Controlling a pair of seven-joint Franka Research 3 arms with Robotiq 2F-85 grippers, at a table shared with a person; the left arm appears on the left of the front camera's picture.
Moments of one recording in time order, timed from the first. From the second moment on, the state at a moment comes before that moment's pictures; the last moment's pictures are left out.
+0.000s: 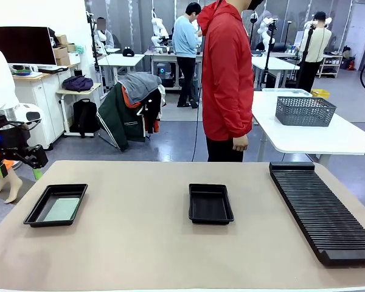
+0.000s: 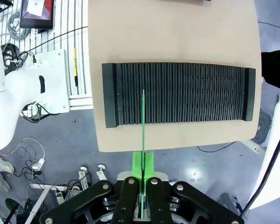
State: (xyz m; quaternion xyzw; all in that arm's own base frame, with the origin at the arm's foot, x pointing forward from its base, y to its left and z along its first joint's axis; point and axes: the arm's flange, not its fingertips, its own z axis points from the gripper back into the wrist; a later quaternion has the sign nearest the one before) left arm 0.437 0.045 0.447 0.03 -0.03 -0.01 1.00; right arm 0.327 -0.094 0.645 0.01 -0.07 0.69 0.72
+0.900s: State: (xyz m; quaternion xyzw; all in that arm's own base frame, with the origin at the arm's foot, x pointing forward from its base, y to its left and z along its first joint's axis) left arm 0.437 0.045 0.447 0.03 -0.03 -0.01 1.00; right arm 0.327 -0.093 0.645 0.01 -0.07 0.69 0.72
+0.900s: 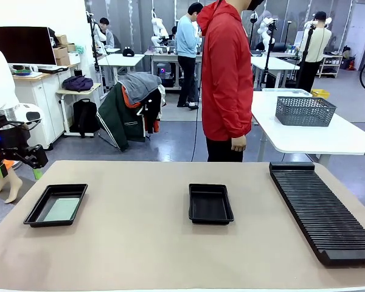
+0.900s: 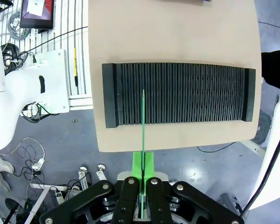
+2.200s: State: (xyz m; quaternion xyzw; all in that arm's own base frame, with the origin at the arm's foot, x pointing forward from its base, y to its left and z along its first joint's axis) left arm 0.437 0.045 0.447 0.03 -0.03 -0.01 1.00; right arm 0.412 0.062 0.552 0.31 -0.01 0.10 0.95
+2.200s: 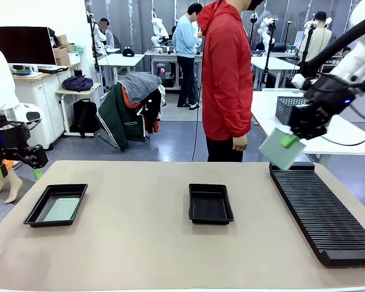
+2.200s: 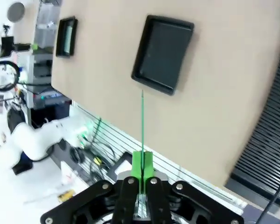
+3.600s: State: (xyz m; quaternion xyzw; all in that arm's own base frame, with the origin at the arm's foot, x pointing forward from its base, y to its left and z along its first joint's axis) left arm 0.437 0.044 0.447 0.03 -0.03 -0.01 1.00; right arm 0.440 0.207 0.366 0.43 -0.10 -0.03 0.90
